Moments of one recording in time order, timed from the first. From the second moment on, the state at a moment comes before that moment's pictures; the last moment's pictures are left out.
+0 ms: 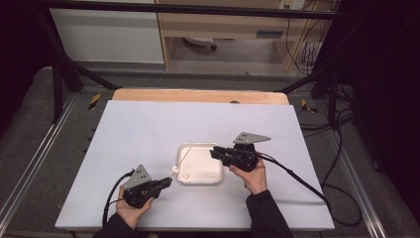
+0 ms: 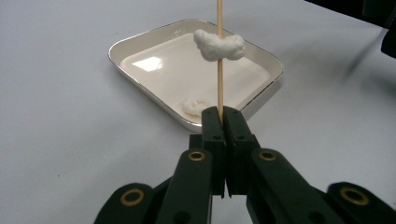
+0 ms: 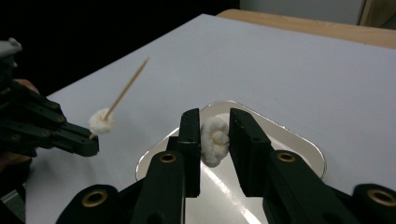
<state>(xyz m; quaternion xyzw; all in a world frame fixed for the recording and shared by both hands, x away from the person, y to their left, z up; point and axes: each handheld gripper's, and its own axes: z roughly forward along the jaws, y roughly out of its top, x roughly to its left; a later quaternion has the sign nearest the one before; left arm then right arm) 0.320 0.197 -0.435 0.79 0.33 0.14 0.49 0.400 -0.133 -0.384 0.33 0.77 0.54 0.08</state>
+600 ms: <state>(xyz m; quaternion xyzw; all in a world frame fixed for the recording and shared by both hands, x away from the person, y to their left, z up) 0.317 0.190 -0.434 0.80 0.30 0.13 0.50 0.399 -0.136 -0.362 0.32 0.72 0.62 0.02</state>
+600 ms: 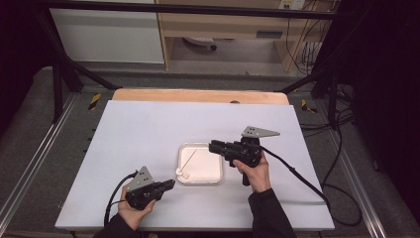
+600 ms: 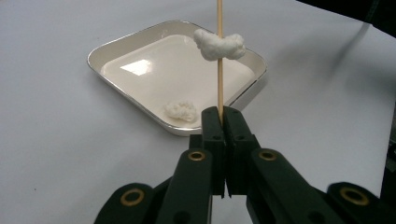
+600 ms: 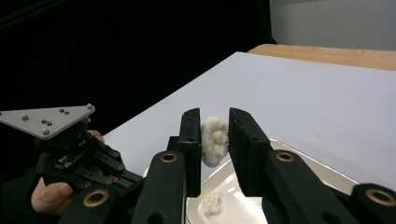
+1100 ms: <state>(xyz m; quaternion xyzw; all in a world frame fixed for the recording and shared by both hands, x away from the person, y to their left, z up) 0.314 0.185 -0.434 0.81 0.28 0.13 0.49 0.405 -0.120 -0.372 0.32 0.72 0.61 -0.02</state>
